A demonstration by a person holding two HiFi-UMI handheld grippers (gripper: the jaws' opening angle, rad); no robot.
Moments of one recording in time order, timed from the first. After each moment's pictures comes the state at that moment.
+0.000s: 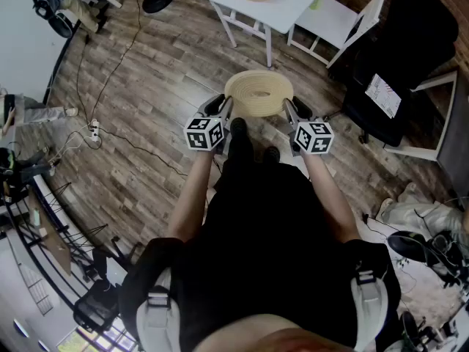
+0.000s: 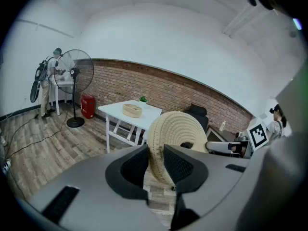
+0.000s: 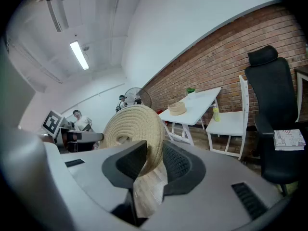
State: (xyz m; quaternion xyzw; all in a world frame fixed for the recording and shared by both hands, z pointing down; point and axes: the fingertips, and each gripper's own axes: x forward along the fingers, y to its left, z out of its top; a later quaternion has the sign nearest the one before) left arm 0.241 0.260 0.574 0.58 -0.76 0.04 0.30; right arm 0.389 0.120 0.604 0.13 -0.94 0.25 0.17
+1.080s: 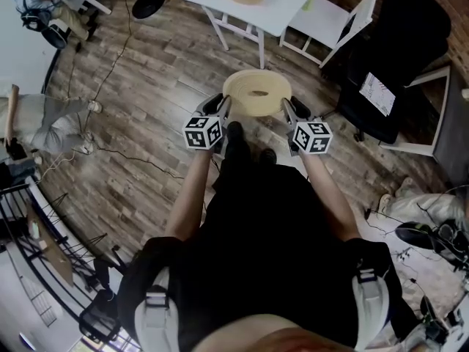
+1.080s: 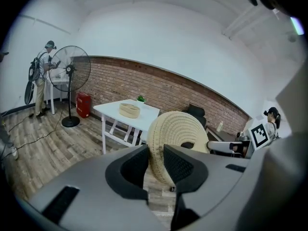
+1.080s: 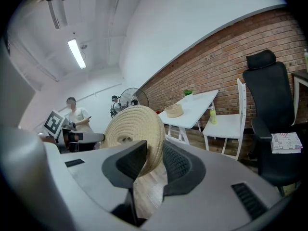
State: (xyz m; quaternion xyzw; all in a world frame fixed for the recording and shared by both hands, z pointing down) left arm 0.216 0.241 0.581 0.59 -0.75 0.03 0.30; right arm 0.372 0.109 0.601 0.15 -0.94 0.25 0.17
